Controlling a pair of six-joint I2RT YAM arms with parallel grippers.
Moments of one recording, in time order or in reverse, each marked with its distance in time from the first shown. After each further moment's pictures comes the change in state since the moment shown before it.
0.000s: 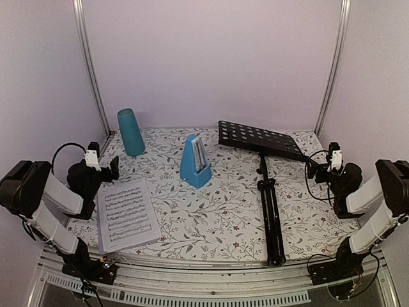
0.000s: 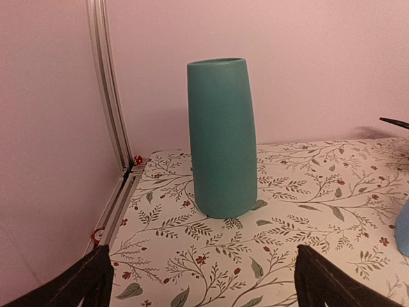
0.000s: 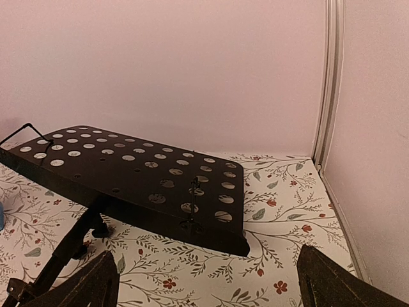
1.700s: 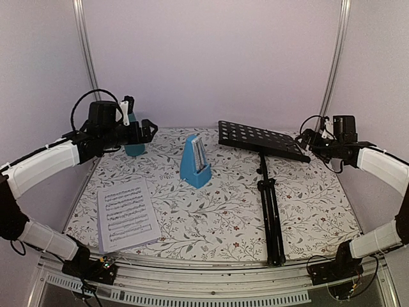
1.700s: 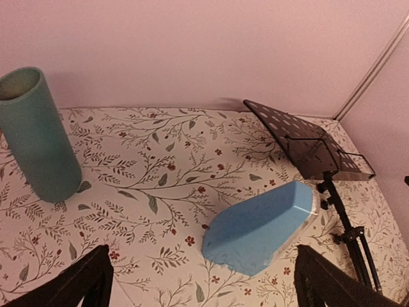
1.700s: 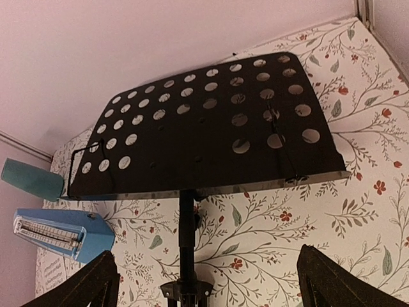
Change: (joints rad) left arm -0.436 -0.207 0.840 -1.410 0.026 -0.391; right arm 0.161 -0.252 0.666 -1.427 0.007 0.473
